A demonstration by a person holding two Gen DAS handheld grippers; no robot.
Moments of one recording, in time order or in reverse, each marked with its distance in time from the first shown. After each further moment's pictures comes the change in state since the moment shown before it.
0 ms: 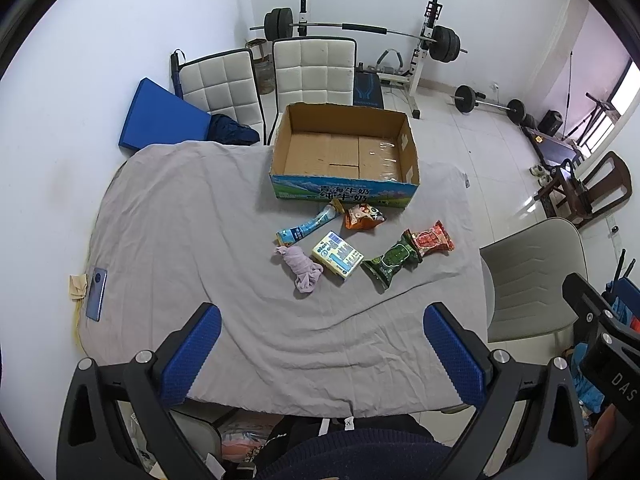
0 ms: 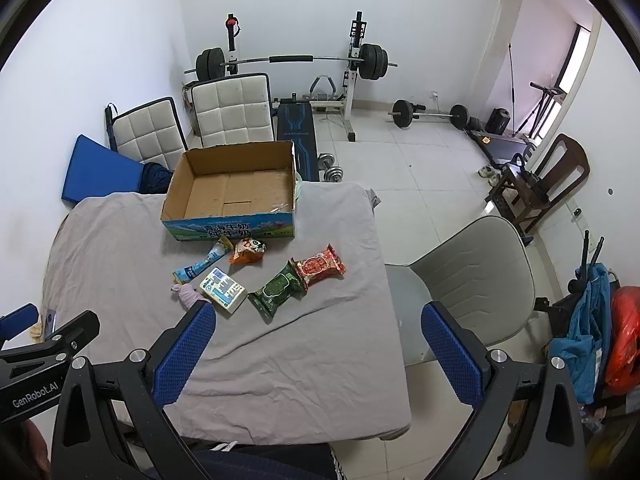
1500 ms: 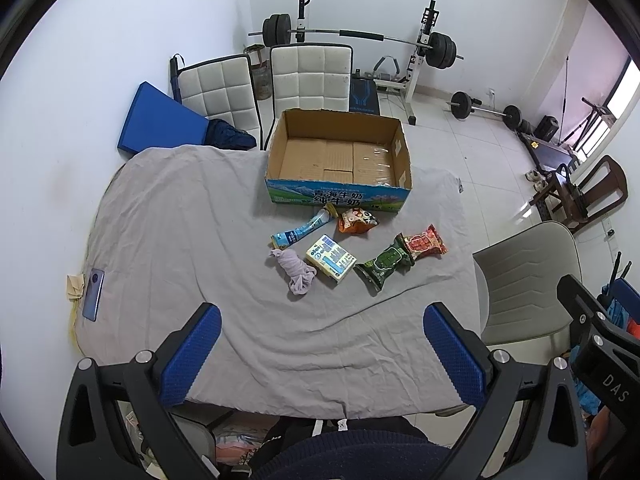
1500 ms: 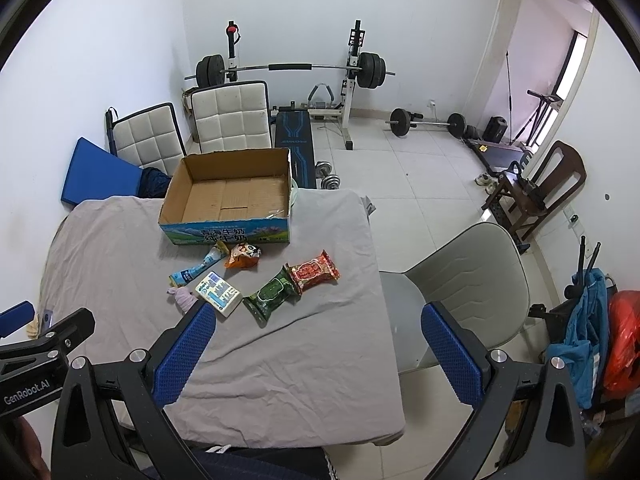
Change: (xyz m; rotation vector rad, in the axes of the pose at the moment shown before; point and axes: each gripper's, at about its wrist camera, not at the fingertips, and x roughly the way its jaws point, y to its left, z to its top) left arm -0.008 -0.009 -0.008 0.004 -0.029 -0.006; right arm -0.007 -0.004 -0.008 -0.008 -0.034 -0.012
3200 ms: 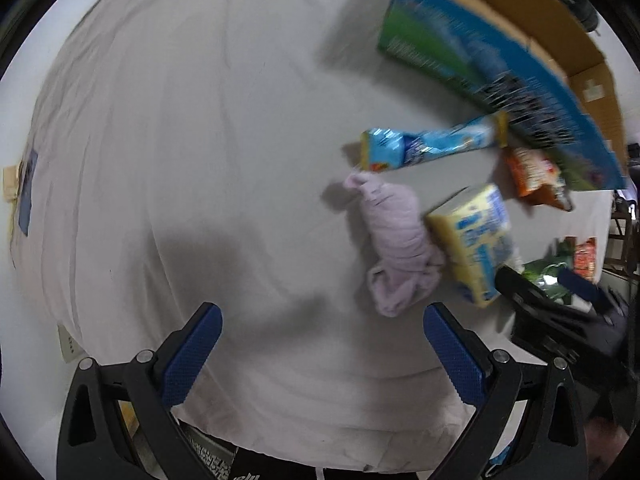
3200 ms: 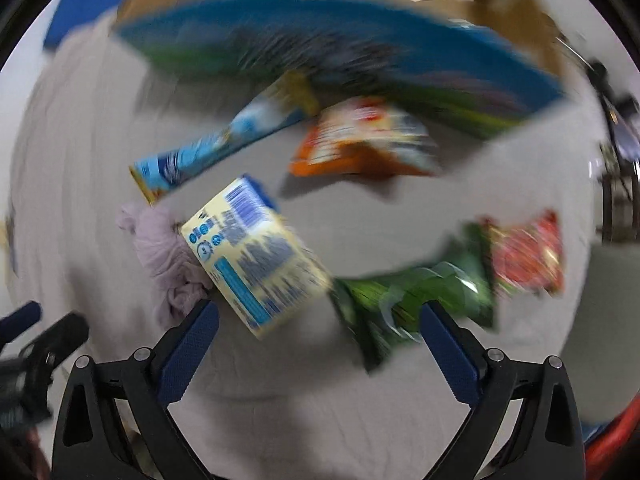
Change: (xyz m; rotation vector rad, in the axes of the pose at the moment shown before) left arm 0.348 0.130 -0.007 -0.338 0.504 0.067; right arm 0.430 0.198 -0.025 -0.344 0.609 0.215
